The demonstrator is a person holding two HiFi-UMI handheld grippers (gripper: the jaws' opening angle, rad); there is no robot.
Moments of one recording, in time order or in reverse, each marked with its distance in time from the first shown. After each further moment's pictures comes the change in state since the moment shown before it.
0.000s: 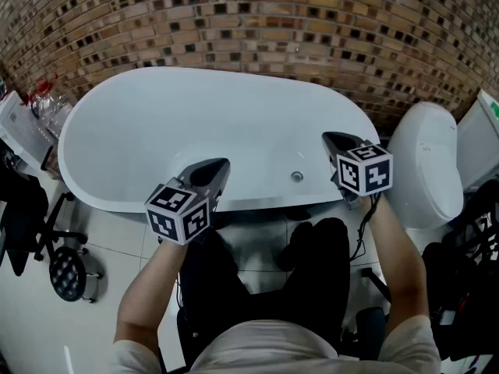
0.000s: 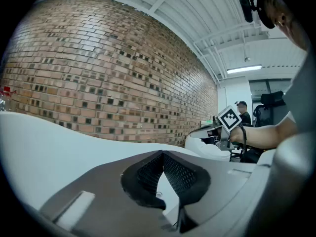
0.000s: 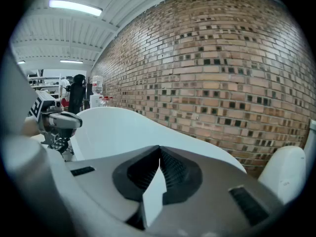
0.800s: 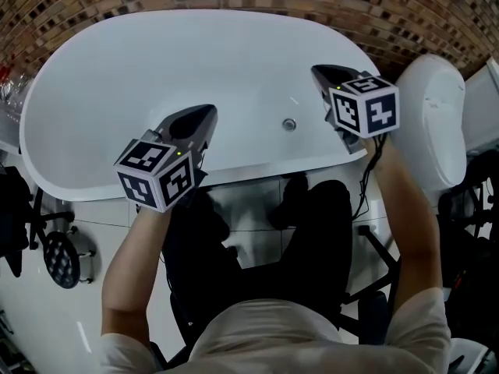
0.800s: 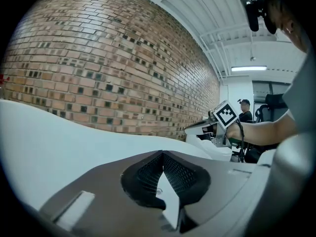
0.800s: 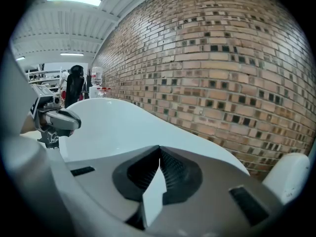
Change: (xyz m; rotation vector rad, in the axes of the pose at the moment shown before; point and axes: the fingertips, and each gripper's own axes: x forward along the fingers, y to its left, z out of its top) left arm 0.074 0.042 -0.001 -0.012 0.042 -0.023; right arm 0.083 -0.034 0.023 -0.060 0.040 -0.003
